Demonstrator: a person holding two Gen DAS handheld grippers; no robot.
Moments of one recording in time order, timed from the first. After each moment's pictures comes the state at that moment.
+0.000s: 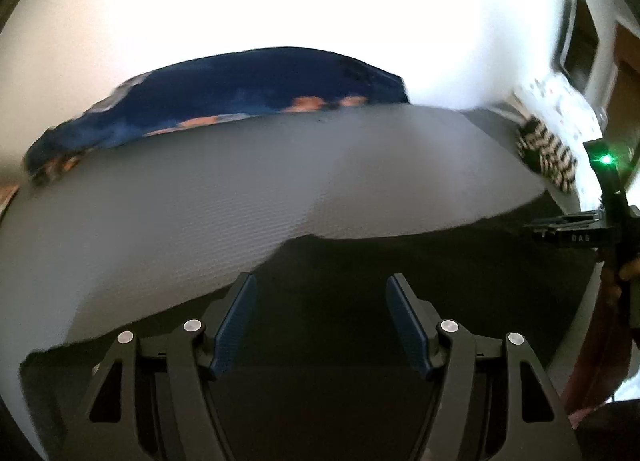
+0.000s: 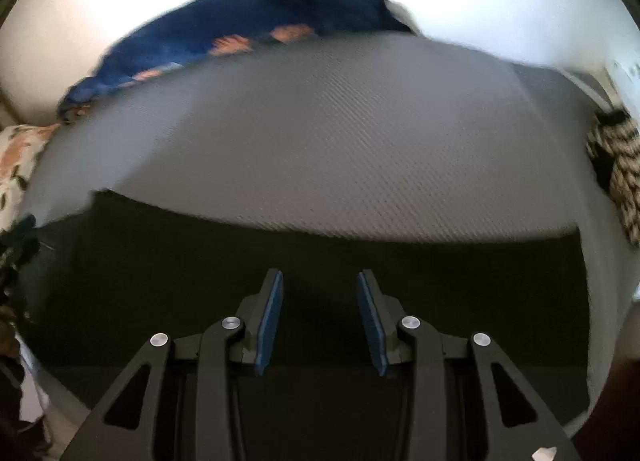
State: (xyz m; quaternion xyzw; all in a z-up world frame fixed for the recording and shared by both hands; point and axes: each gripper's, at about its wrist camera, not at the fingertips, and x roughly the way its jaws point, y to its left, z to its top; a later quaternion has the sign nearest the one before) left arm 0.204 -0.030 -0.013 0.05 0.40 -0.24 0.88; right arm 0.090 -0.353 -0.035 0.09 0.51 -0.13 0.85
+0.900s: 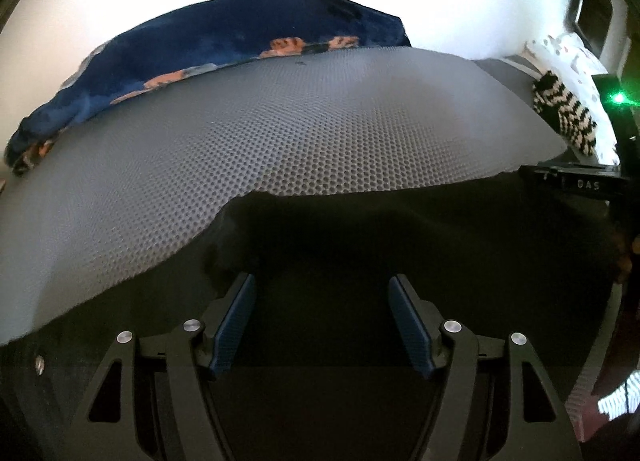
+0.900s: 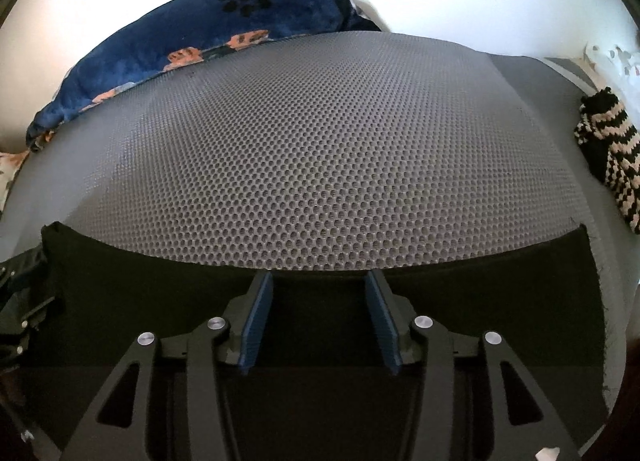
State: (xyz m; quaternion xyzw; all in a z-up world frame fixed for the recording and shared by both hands) left arm 0.214 -0.070 -0.056 0.08 0.46 -0.21 0.86; right arm 0.124 -0.370 -0.055 0.08 0.47 -0.17 0.86
